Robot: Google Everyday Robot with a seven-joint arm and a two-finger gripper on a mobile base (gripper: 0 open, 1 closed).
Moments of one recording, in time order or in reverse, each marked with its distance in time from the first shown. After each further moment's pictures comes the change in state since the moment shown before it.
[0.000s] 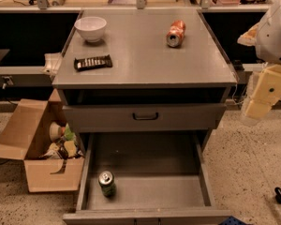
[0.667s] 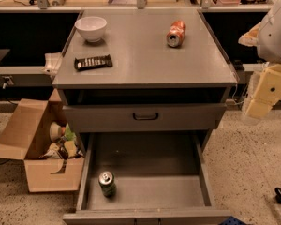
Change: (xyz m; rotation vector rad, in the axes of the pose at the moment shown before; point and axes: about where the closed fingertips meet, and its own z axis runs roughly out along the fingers) arm 0.003 -0.002 0.001 -0.005 -0.012 0.009
